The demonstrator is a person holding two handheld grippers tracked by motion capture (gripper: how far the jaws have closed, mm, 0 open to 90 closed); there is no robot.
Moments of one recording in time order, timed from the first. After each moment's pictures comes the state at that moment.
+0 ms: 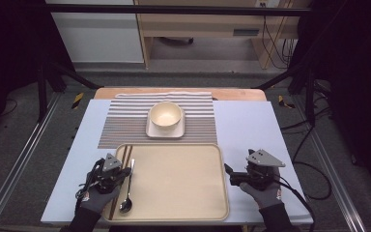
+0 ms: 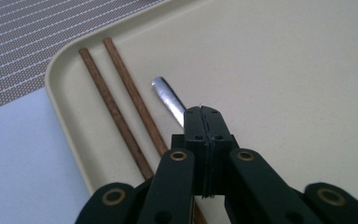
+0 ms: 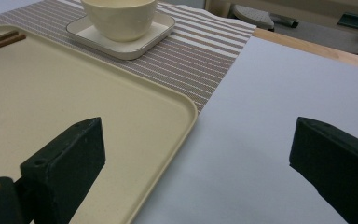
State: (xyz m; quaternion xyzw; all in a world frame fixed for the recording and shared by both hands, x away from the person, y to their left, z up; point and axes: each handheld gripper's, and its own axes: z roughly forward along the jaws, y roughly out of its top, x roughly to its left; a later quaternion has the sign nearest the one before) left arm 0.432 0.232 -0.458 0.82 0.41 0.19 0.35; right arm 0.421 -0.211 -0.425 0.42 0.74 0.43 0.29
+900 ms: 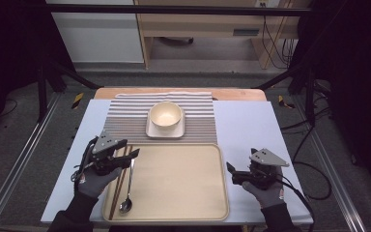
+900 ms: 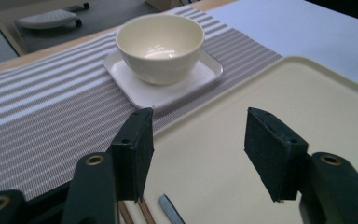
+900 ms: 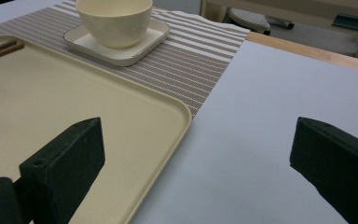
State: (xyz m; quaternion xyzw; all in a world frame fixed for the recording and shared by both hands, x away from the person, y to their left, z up) left arm 0.459 0.226 -0.384 0.78 0.38 0.23 0.44; right arm 0.420 -0.217 -0.419 0.43 0.73 0.44 0.29
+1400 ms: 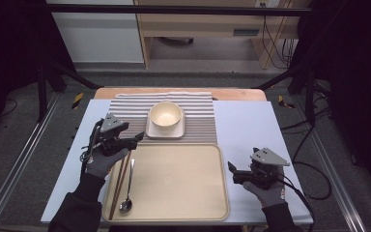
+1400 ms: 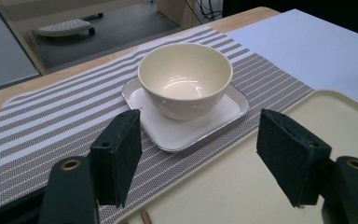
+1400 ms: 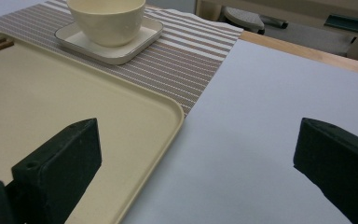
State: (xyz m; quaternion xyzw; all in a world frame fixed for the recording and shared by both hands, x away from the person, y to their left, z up) left arm 0.505 0.215 -0.375 0.77 0.39 0.25 0.44; right arm 0.422 -0.219 -0.418 0.44 0.73 0.43 0.30
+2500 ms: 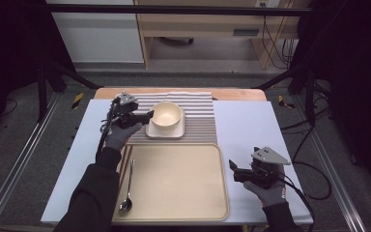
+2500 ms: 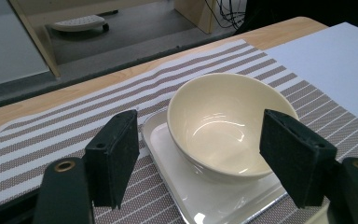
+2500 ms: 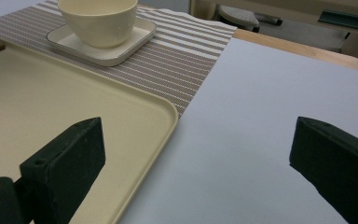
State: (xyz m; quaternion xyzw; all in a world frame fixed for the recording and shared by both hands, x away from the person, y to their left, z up) left arm 0.598 0.189 -0.390 0.75 0.43 0.25 0.43; right arm 0.424 -0.221 -0.418 0.45 0.73 0.43 0.30
